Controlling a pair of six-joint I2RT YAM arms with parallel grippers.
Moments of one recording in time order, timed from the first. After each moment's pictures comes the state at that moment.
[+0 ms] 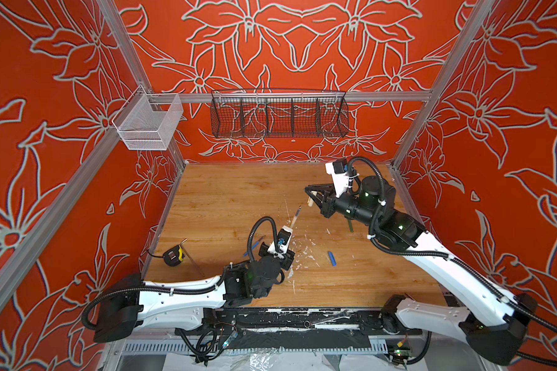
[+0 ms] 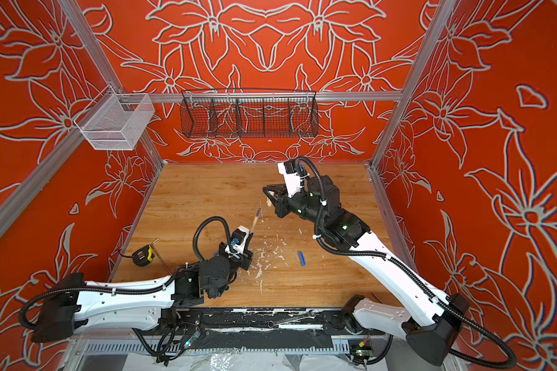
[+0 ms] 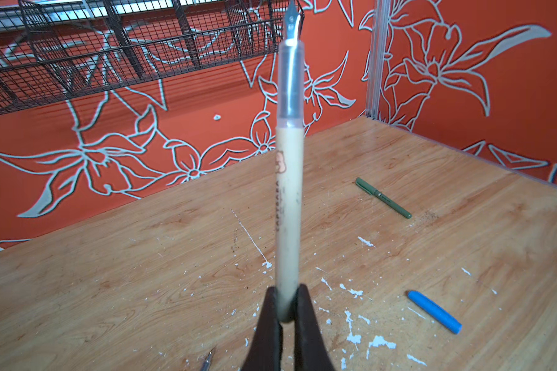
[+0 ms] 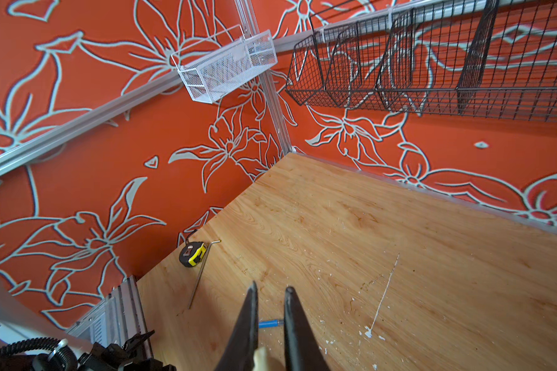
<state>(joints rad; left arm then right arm) -1.21 1.05 0.53 0.34 -0.83 -0.03 0.69 1.11 1.16 -0.18 -0.21 0.31</state>
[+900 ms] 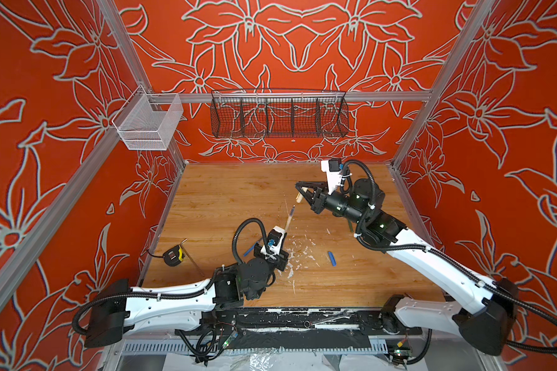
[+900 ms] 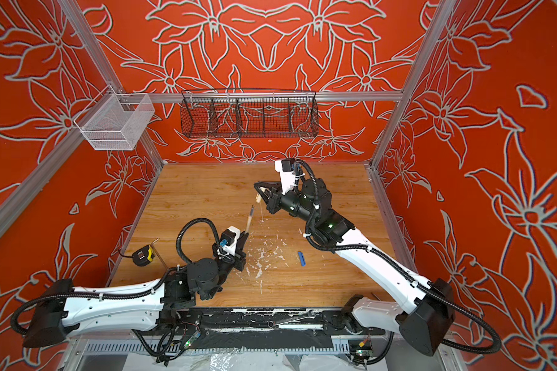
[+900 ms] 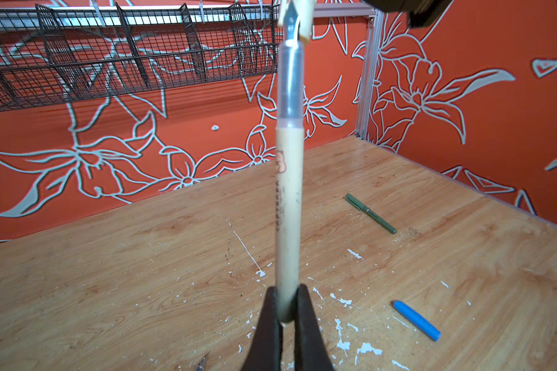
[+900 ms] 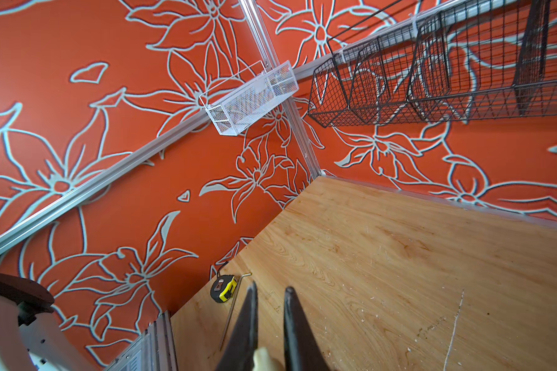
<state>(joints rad) -1.21 0.95 0.49 0.35 -0.80 -0.04 0.69 1.21 1.09 0.12 -0.29 0.47</state>
